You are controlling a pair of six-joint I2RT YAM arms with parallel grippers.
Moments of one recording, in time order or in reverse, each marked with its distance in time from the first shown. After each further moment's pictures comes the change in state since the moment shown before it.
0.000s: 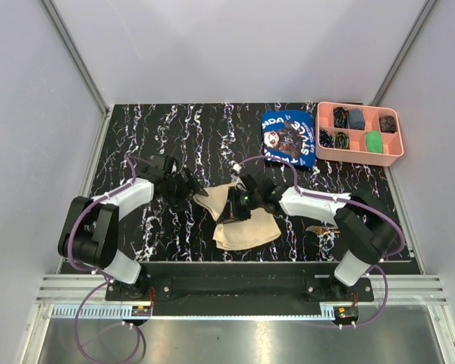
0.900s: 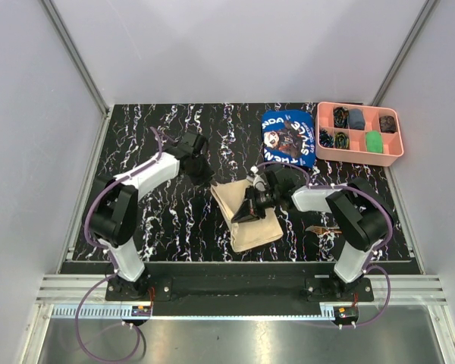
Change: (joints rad) left arm -0.167 0.226 0.407 -0.184 -0.178 -0.081; right arm -0.240 0.071 -0.170 0.246 -0.405 -0.024
